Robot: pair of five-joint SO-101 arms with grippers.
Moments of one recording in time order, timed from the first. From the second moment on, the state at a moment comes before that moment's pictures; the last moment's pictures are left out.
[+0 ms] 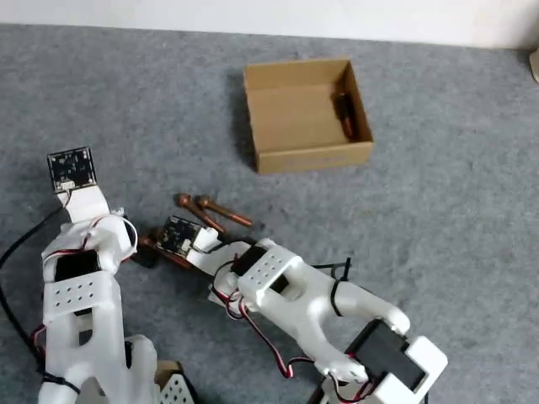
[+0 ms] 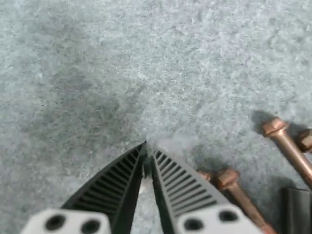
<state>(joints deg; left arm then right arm) -22.7 -47.7 68.2 37.5 5.1 -53.0 -0.4 44.3 38.5 22.5</state>
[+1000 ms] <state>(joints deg) -18.9 -47.5 69.7 34.3 5.1 -44.8 -39.6 65.3 35.6 20.4</state>
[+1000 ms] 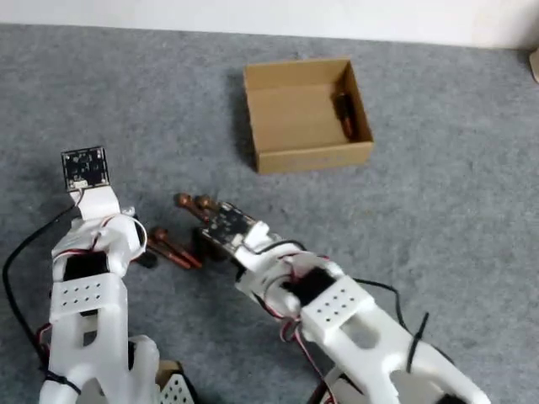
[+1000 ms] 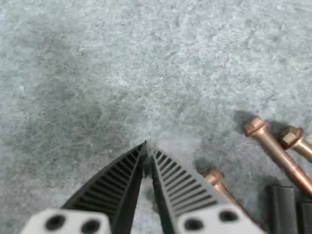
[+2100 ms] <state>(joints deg) -2.9 -18.7 54.2 43.2 32.1 -37.5 -40.8 66.1 29.8 18.2</state>
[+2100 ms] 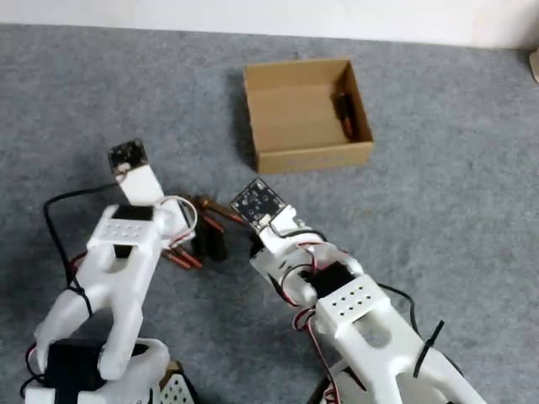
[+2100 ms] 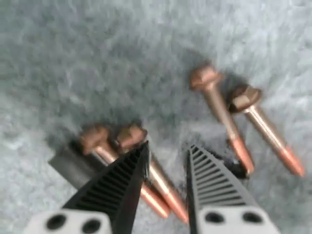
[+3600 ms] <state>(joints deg) -8.0 -25.0 66.1 41.6 38.8 -37.5 -40.8 66.2 29.5 18.2</state>
